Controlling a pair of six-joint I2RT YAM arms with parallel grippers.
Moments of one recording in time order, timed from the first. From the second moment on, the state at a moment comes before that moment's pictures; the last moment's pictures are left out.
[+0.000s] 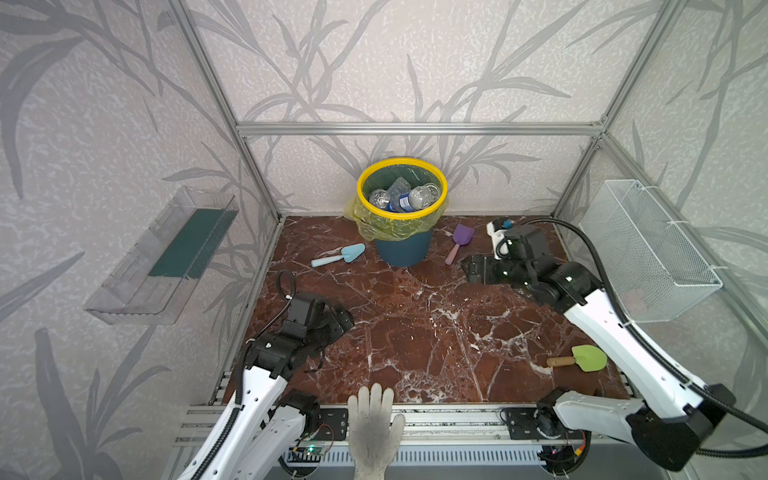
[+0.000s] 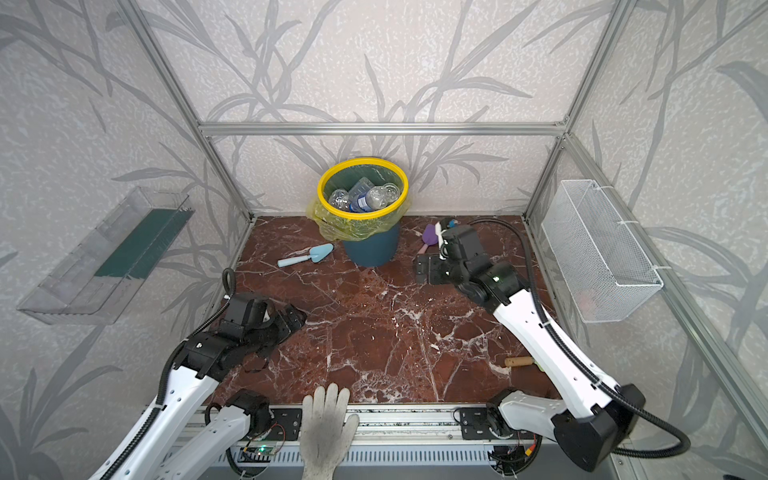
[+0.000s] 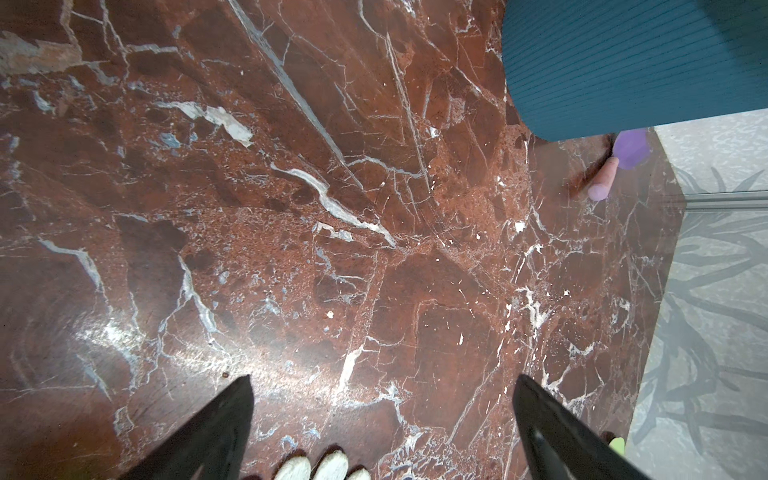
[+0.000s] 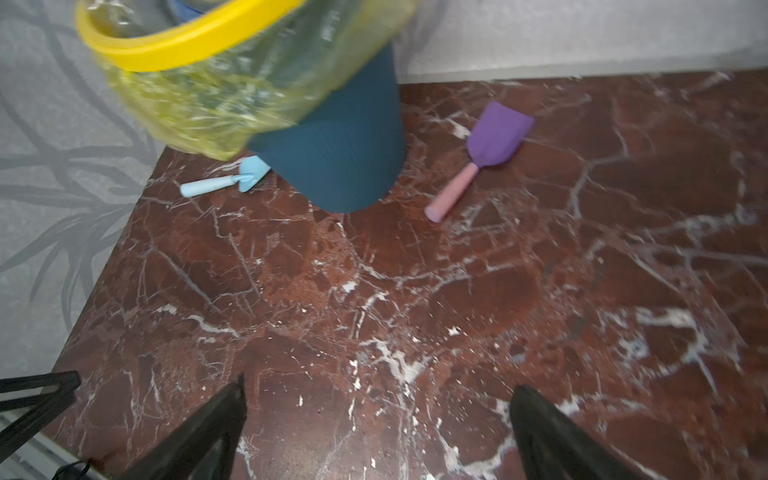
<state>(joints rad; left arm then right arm) -0.29 0.73 0.73 -0.93 0.04 -0.94 0.49 1.17 1.21 -0.76 0.04 0.40</state>
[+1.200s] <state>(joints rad) -0.16 1.06 0.56 -0.16 -0.93 -0.48 0.06 1.25 0.24 0.58 0.16 0.12</state>
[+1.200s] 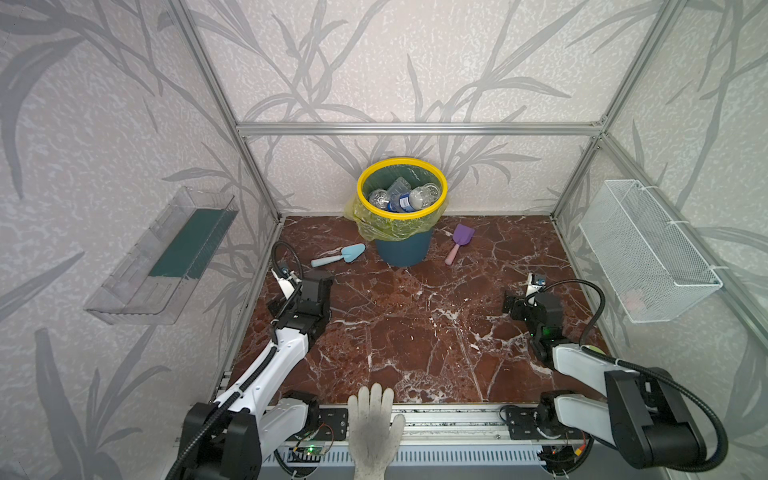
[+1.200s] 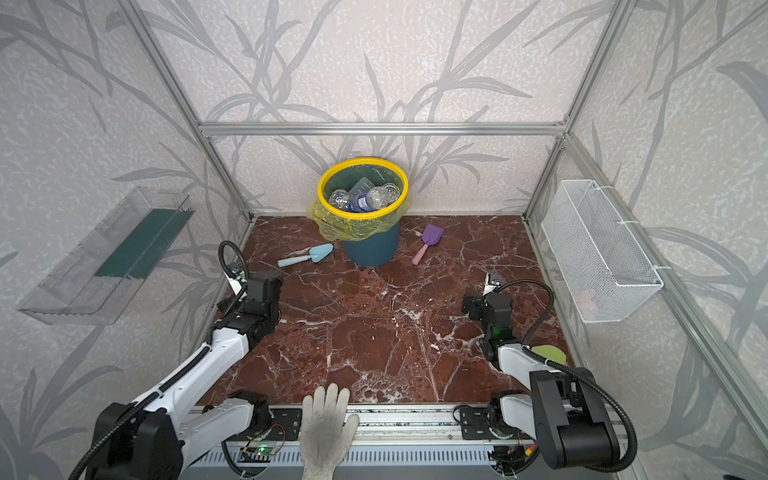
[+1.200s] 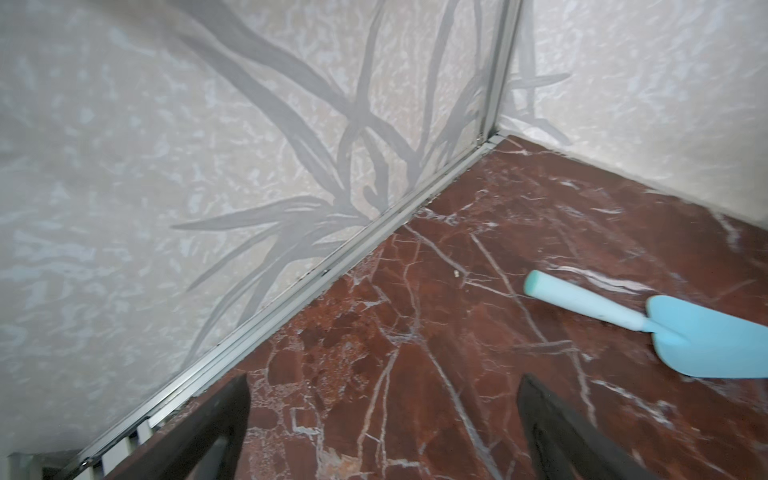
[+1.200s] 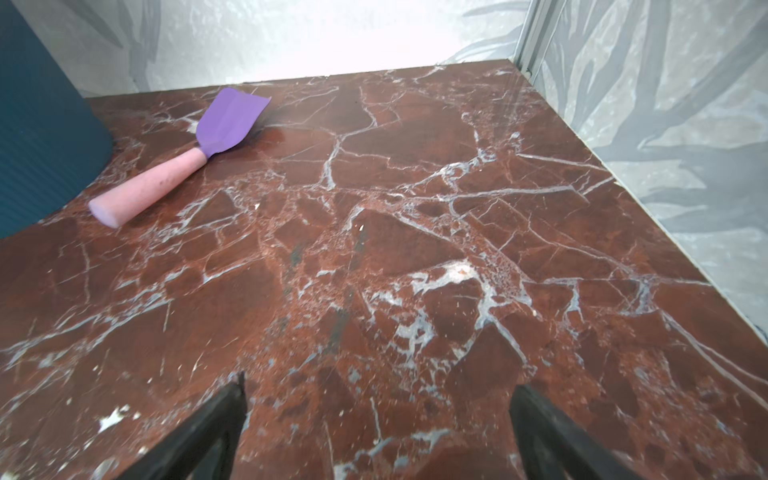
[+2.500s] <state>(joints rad) -0.04 1.54 0.38 0.75 -0.45 -0.10 0.03 1.58 0.35 0.91 -0.09 -0.01</state>
